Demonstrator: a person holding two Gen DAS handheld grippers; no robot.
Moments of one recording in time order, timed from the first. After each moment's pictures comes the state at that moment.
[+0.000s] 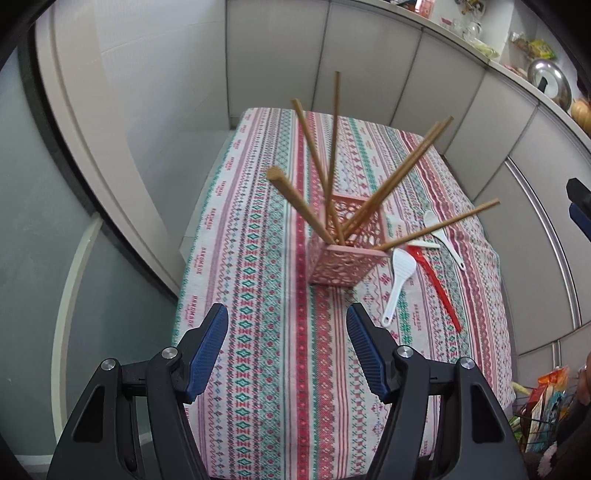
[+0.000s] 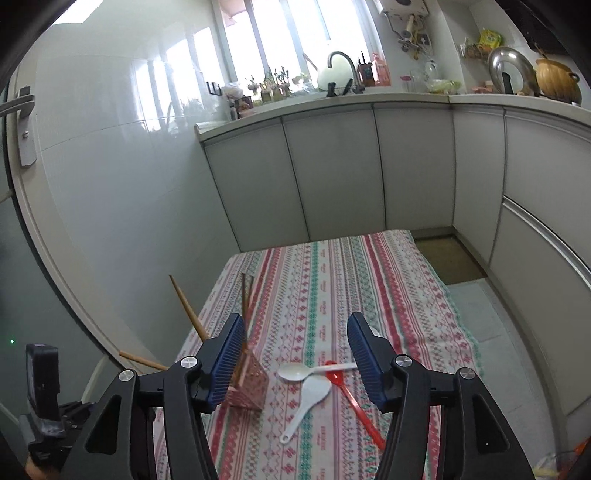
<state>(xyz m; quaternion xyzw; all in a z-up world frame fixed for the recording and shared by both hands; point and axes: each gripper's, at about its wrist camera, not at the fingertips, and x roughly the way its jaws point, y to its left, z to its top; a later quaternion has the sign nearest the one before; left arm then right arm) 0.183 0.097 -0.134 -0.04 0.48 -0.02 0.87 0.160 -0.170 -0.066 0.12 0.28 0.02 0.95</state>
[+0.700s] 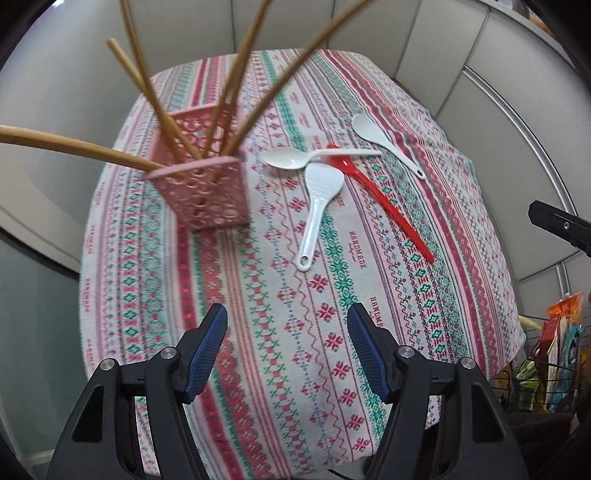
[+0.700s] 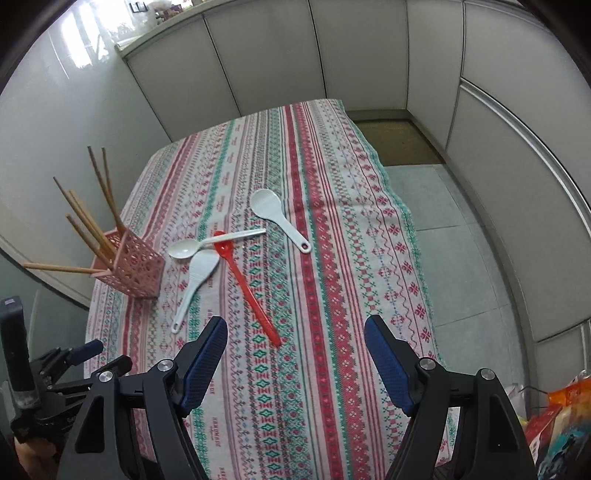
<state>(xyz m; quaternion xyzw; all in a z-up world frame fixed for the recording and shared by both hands) 0.189 -0.021 -0.209 0.05 0.55 -0.11 0.83 0.158 -0.271 -0.180 0.14 0.49 -0.03 0.86</state>
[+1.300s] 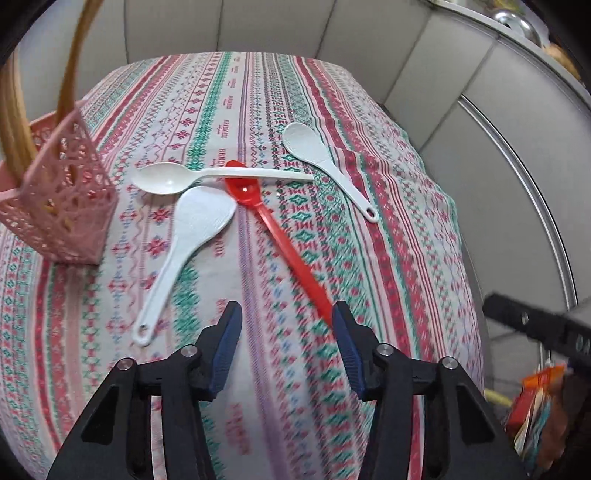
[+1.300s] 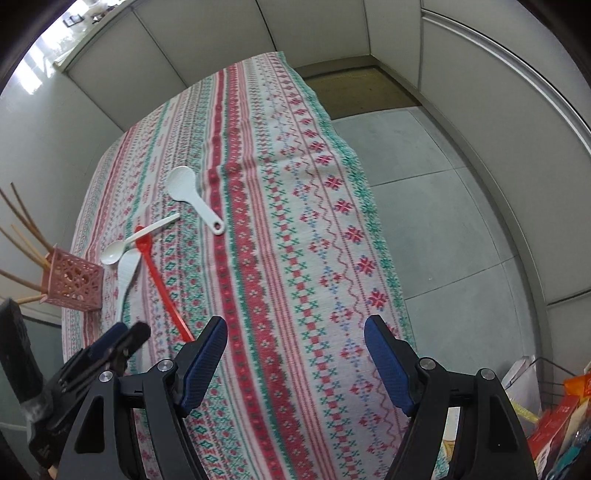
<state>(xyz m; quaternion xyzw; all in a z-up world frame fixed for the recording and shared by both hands) 0.240 -0.131 -0.258 -0.05 0.52 -0.11 0.84 0.182 -0.351 -0.250 0.20 0.54 -0.06 0.81</state>
